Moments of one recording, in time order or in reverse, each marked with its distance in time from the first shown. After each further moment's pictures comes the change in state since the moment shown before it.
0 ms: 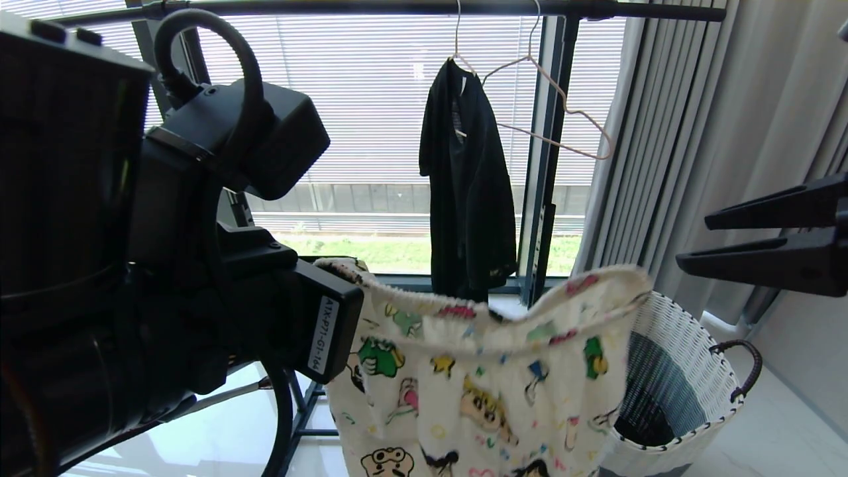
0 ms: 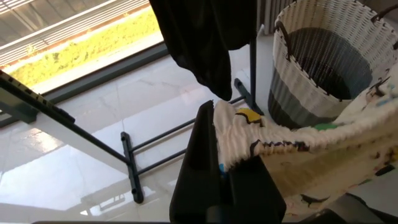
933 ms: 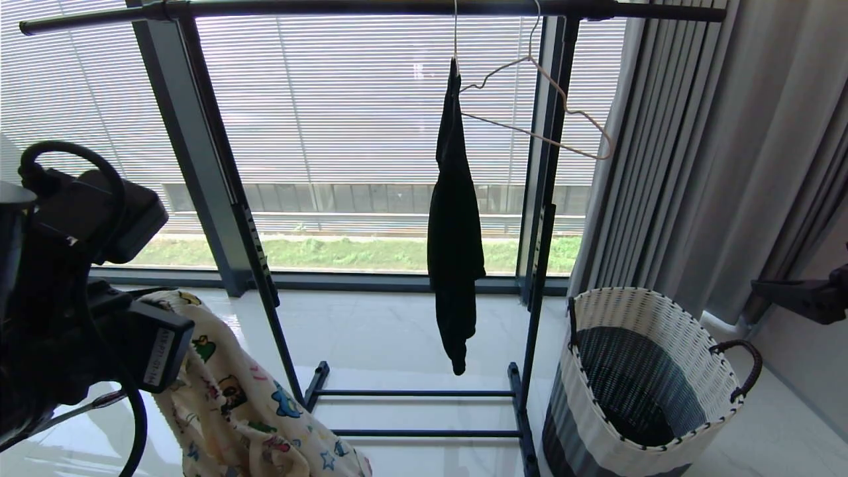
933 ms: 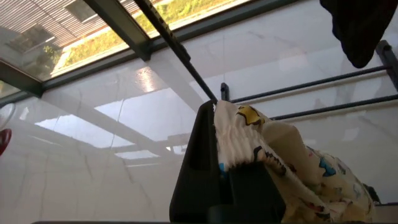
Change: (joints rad) left arm 0.370 -0.207 0.288 0.003 0.130 0.171; right arm -0.379 -0.171 0.428 -0.248 -0.241 -0.012
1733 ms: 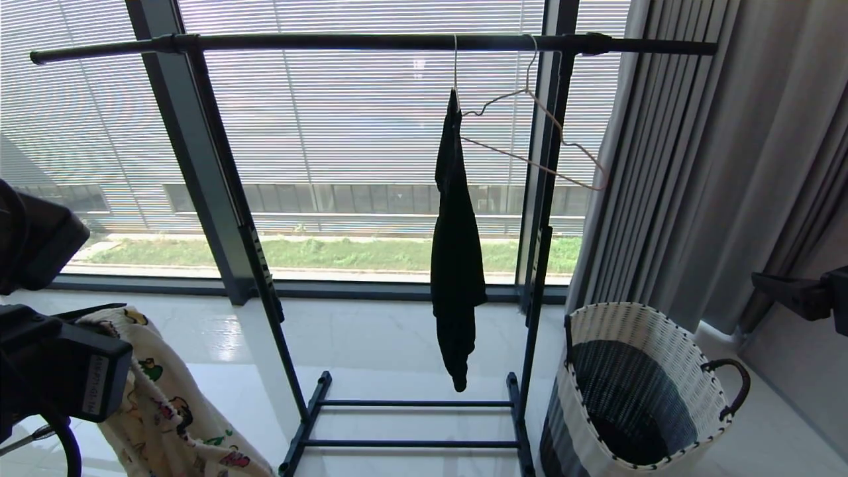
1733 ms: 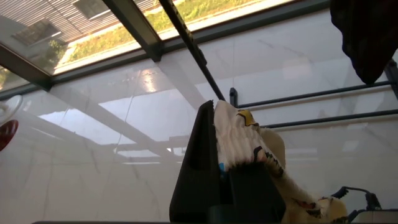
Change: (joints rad) left arm 0.029 -0.116 0.074 -0.004 0.001 0.002; right arm -0.088 -0.036 0.187 -0.297 0.001 -0.059
